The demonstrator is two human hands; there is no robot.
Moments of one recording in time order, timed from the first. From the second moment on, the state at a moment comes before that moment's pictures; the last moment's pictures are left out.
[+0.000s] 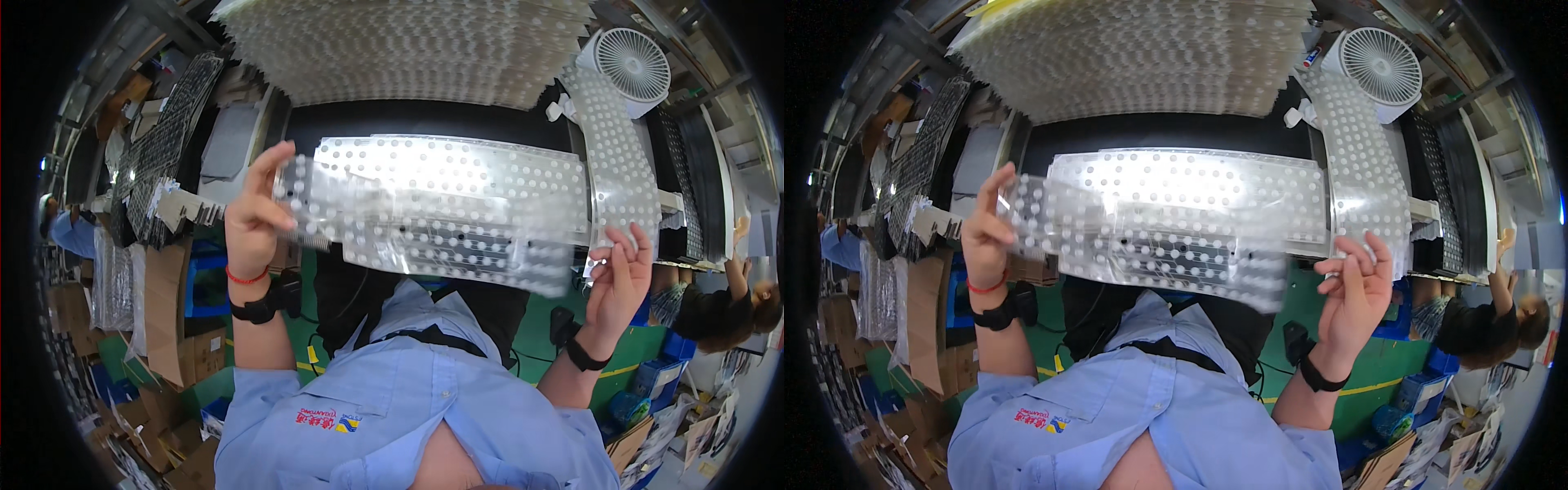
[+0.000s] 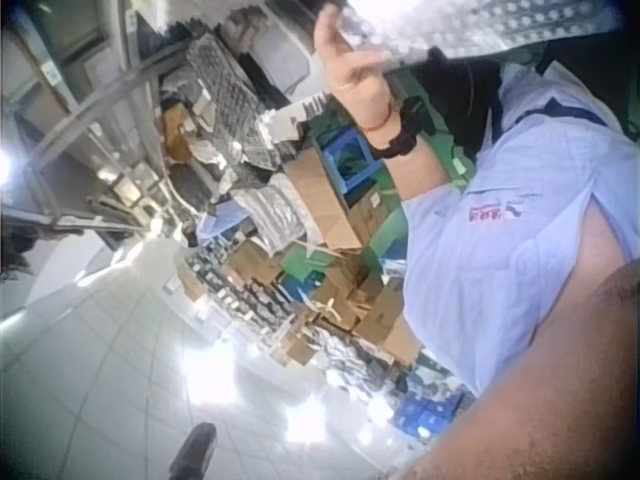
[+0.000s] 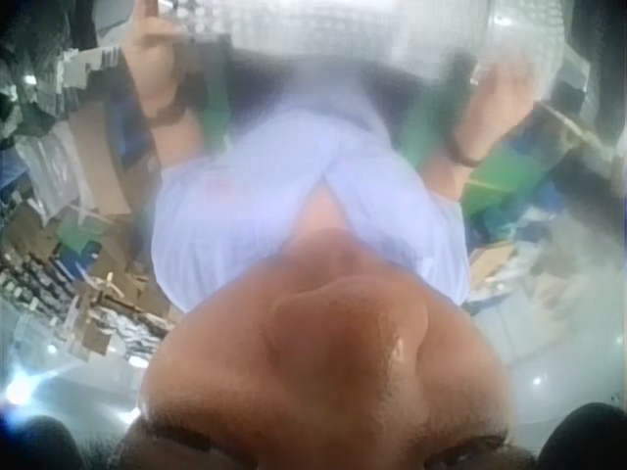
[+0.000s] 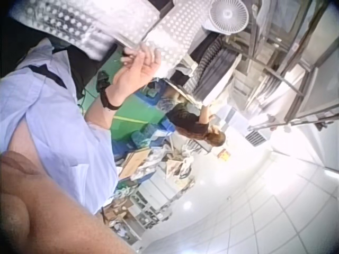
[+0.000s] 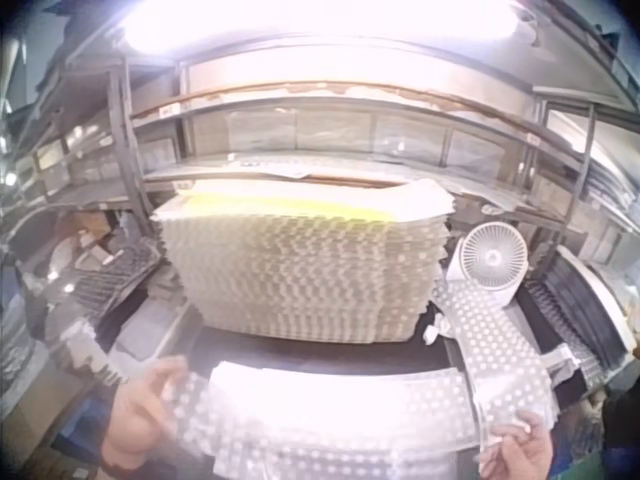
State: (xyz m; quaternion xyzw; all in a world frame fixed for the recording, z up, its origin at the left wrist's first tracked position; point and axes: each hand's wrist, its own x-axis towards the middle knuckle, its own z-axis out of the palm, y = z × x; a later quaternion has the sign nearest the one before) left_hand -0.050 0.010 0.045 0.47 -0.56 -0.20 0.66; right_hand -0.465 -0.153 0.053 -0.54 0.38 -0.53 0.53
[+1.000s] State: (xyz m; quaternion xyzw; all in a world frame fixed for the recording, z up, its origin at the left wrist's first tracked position) left_hand -0.034 0.009 0.023 0.64 -0.48 -0.29 0.53; right_hand -0.321 -0.106 -0.121 -0.83 0.24 -0.14 0.48
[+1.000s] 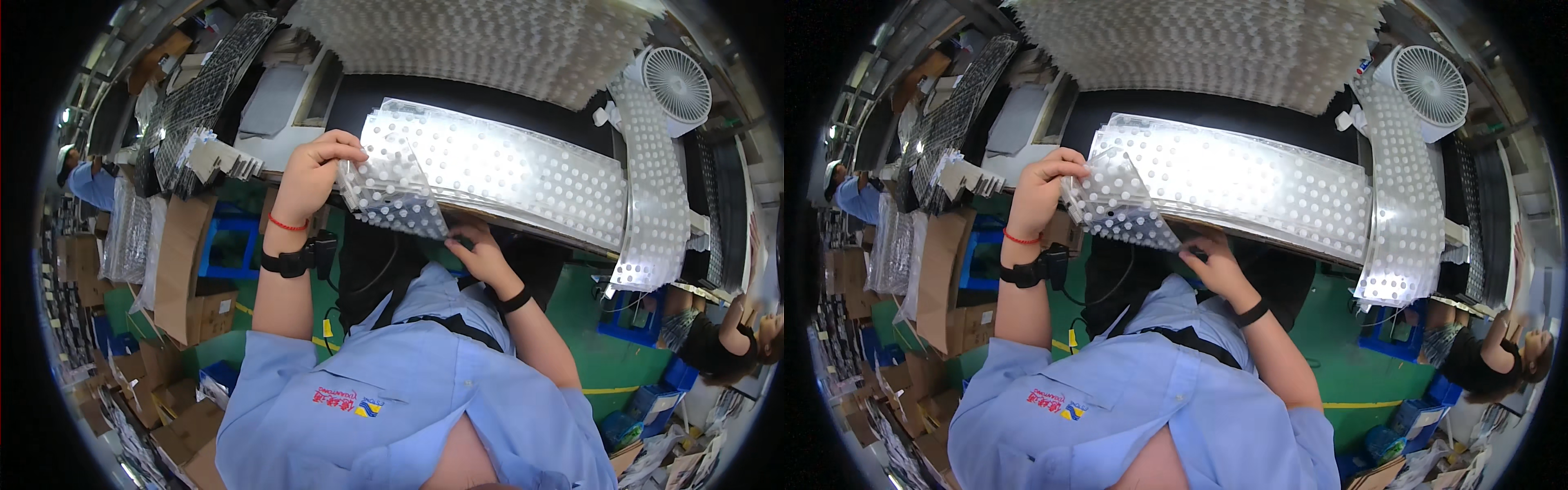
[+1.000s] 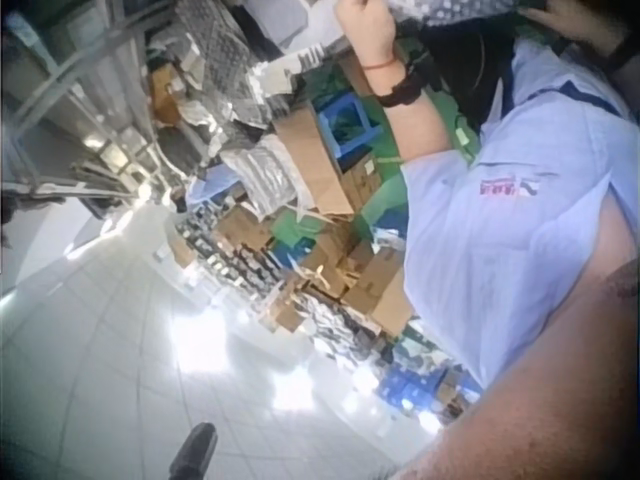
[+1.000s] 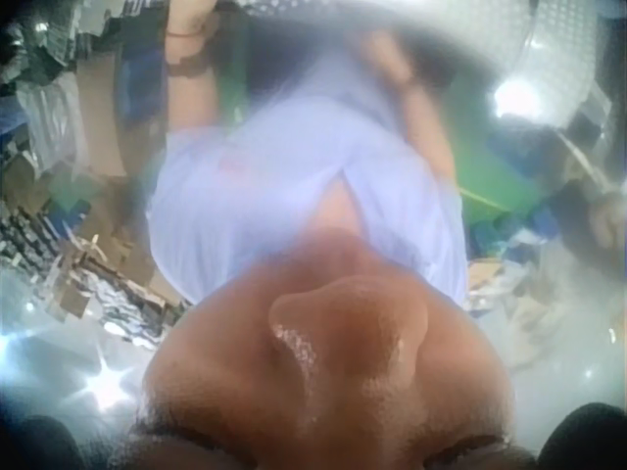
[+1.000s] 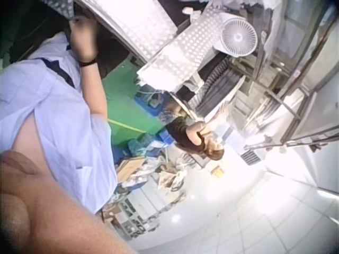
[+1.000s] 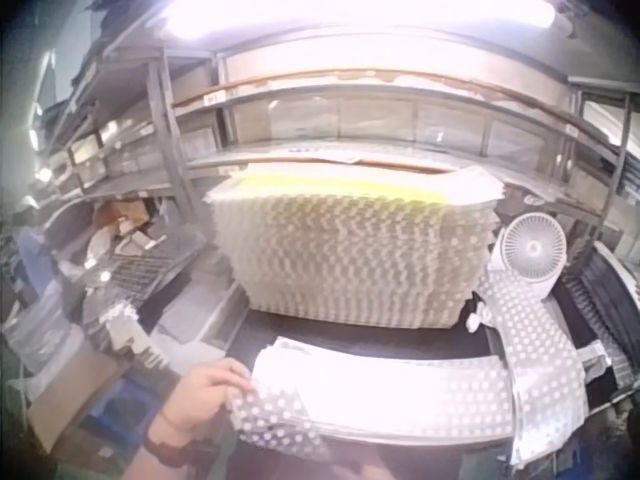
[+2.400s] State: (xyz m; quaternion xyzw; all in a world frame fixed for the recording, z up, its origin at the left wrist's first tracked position) left_hand -0.033 -0.010 0.019 0.65 -0.35 -0.33 0.59; right_hand -0.445 -0.204 0.037 -0.65 0.48 -0.33 0.48
